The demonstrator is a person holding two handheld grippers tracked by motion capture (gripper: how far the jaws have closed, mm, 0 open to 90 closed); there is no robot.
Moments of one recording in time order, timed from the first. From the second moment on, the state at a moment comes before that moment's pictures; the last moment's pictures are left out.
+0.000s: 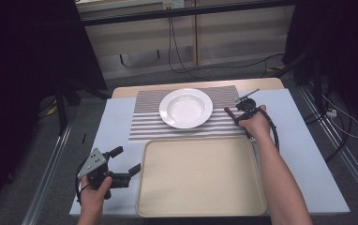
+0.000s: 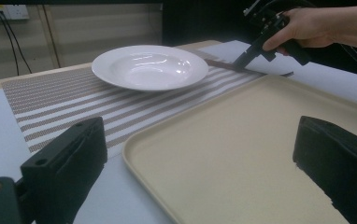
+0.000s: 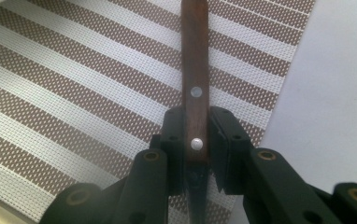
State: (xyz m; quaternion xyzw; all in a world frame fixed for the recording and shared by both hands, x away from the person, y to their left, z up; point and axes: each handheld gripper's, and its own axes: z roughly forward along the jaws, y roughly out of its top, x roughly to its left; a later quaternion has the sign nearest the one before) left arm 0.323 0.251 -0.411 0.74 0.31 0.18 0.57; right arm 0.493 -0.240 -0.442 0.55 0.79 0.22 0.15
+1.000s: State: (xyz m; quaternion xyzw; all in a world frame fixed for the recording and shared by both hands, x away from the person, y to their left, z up) left arm 0.319 0.251 -0.412 0.74 0.31 0.18 0.57; right arm 0.498 -0.239 -0.440 0.58 0.78 0.22 0.13
